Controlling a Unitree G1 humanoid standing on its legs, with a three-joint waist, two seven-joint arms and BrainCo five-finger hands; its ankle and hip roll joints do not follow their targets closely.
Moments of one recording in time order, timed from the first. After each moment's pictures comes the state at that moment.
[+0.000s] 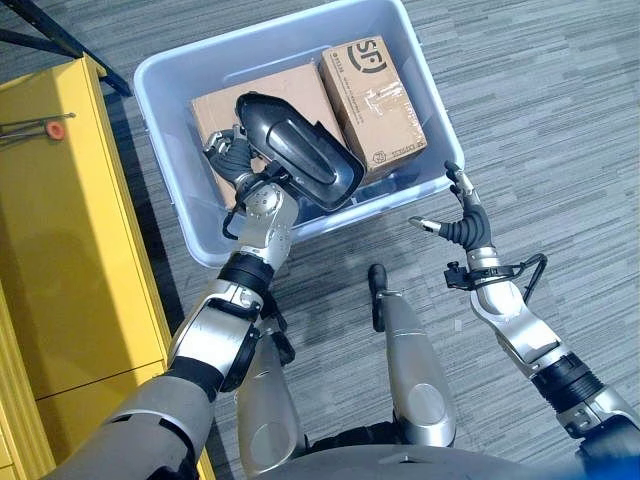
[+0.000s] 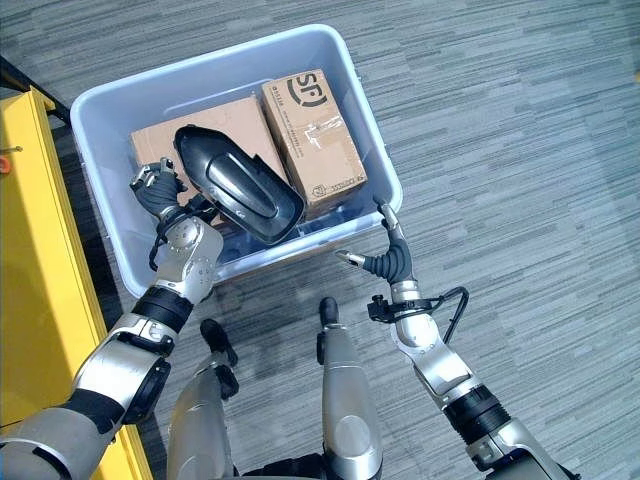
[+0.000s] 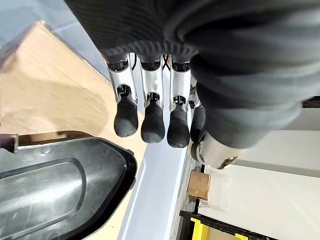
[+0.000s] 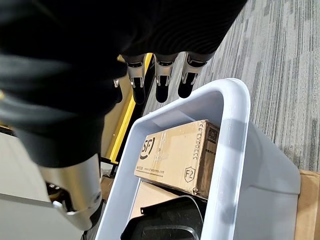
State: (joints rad) left arm -0.85 0.24 -0.22 0.71 -0.68 -0.36 0.94; right arm -0.28 -0.53 0.44 0.06 0.14 -0.18 -0.46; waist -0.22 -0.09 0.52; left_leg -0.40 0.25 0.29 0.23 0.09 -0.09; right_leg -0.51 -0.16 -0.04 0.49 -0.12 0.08
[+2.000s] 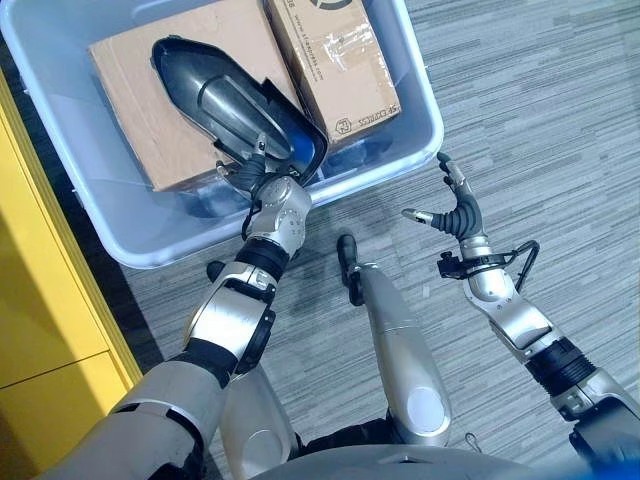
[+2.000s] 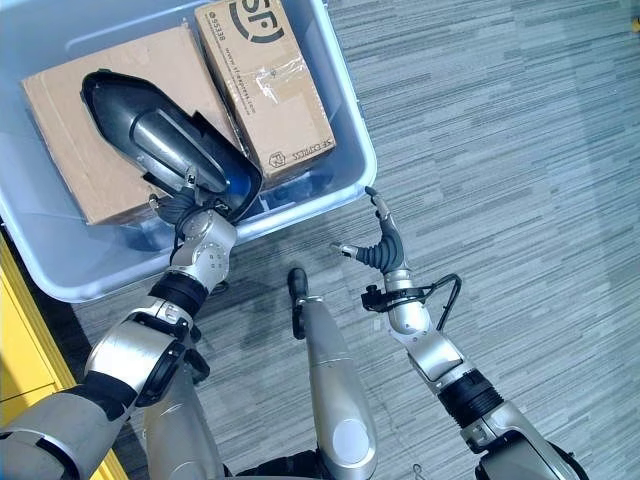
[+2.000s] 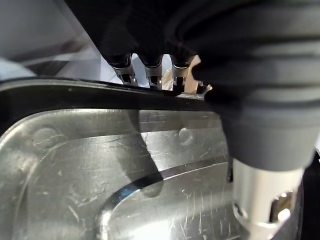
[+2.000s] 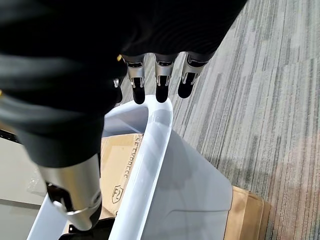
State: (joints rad) left arm -0.97 0.17 -0.23 0.89 -0.91 -0.24 1.07; right arm -0.36 -0.53 0.48 0.10 0.13 -0.14 -0.49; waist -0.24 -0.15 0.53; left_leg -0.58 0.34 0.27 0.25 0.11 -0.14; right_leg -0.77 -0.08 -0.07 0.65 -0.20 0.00
